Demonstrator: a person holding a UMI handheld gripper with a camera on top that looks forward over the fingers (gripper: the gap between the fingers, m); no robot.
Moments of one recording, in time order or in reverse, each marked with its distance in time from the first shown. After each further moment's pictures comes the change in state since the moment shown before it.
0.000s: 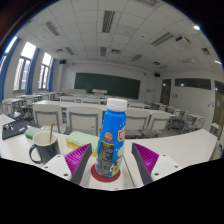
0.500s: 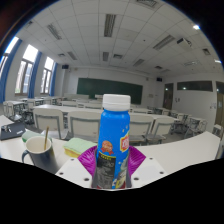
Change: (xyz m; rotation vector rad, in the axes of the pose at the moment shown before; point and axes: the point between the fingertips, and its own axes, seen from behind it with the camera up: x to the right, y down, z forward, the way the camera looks) arm -0.034 -0.006 0.054 0.074 -0.030 0.008
